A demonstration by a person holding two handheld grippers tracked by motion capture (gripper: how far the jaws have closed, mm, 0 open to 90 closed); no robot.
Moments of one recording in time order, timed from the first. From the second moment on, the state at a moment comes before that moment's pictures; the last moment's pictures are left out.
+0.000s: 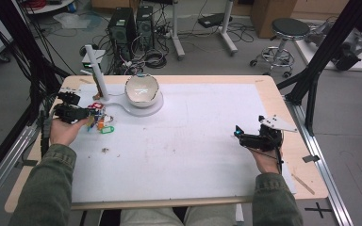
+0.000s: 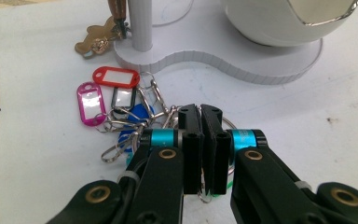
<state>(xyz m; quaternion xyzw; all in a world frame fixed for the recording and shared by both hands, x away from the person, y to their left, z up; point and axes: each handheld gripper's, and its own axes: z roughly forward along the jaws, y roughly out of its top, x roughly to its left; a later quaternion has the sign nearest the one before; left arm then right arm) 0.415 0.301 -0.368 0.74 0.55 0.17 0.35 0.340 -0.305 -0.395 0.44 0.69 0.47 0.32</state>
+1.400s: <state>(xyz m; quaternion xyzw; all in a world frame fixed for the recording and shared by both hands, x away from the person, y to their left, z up) 0.413 0.295 -0.268 0.71 0.53 0.21 0.43 0.340 -0.304 -0.395 0.44 0.69 0.47 0.32</state>
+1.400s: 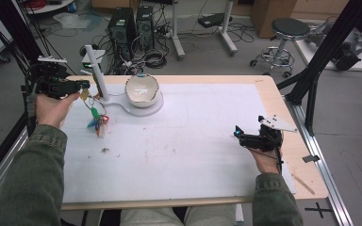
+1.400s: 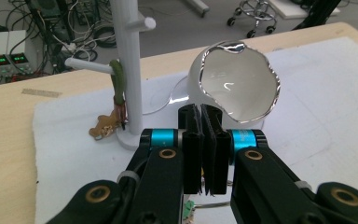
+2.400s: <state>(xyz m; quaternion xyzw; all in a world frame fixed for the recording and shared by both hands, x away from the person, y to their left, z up) 0.426 0.298 -0.230 0.65 0.54 0.24 0.49 0.339 -0.302 -0.395 0.44 0.70 0.47 0.32</state>
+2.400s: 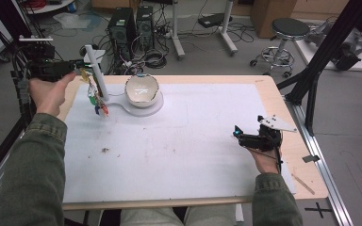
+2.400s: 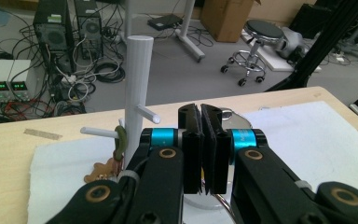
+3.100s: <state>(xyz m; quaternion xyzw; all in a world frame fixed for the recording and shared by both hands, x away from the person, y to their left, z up) 0.444 0.302 -0.233 0.58 0.58 0.23 0.52 0.340 -0.301 -0.395 0.43 0.70 0.47 0.32</state>
